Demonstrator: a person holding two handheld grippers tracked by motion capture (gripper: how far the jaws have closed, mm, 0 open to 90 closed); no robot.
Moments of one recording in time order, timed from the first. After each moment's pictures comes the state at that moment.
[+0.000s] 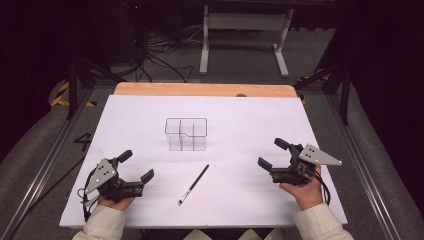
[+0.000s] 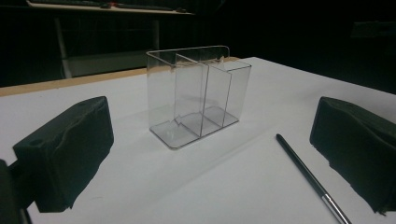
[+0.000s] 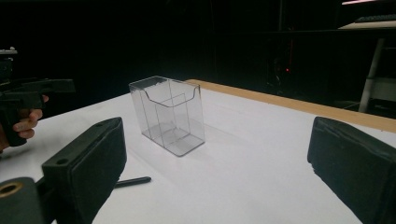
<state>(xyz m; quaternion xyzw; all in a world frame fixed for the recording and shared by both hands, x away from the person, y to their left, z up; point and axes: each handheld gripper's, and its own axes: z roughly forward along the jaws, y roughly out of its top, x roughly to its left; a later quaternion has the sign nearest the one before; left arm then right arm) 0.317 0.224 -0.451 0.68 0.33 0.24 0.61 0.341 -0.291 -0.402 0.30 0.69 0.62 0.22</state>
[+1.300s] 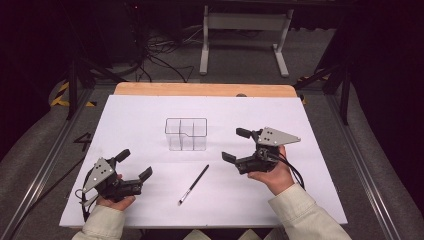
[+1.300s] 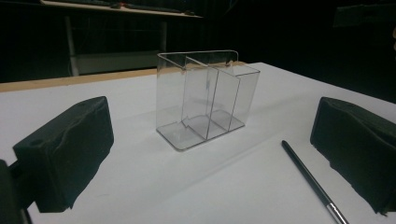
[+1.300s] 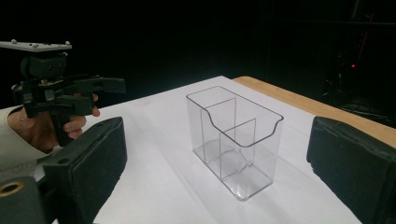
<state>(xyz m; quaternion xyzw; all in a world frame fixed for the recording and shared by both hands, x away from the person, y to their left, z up) 0.317 0.226 -0.450 0.67 0.35 0.24 0.62 0.372 -0.199 -0.369 0.21 0.75 0.61 0.15</state>
